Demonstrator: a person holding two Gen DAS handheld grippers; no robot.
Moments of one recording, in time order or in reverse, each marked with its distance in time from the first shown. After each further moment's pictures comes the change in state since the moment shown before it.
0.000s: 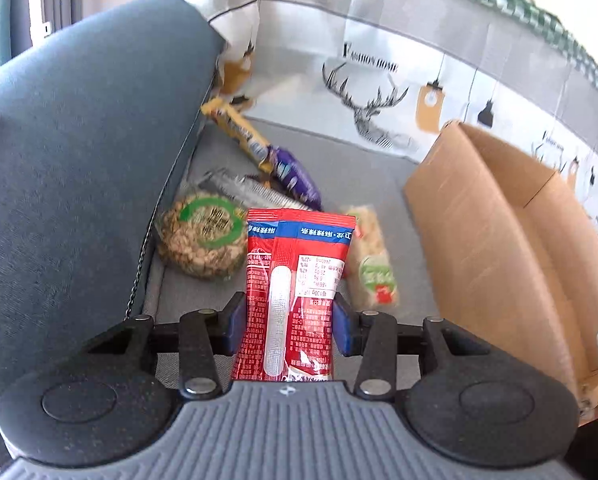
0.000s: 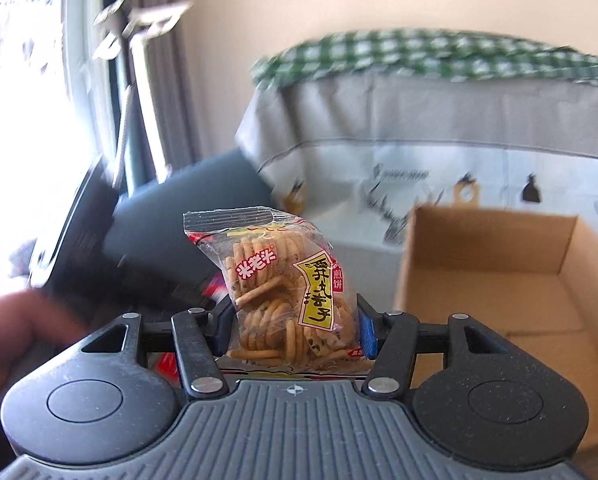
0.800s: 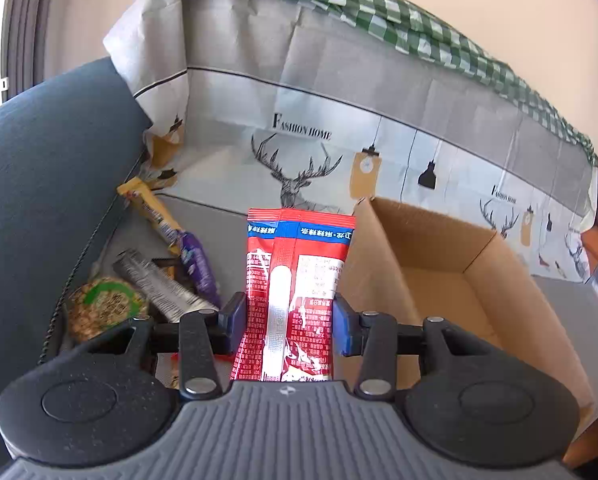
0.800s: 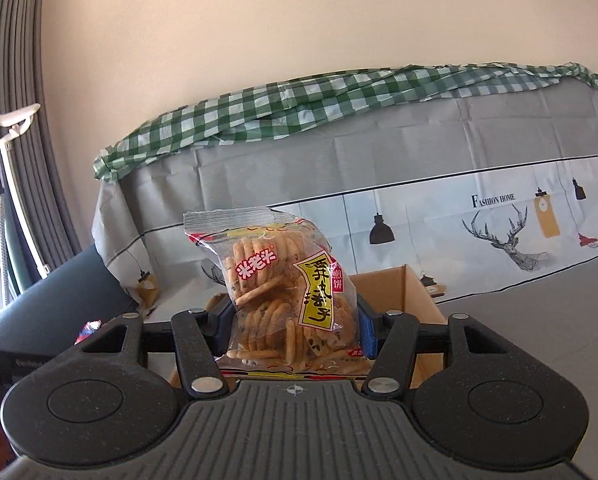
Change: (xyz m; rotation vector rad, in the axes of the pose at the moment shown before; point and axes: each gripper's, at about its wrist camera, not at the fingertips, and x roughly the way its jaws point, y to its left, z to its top) left arm -0.004 -0.074 0.031 -0.006 -0.191 -0.113; right arm -0.041 -0.163 0.042 0.157 -0.129 -0.282
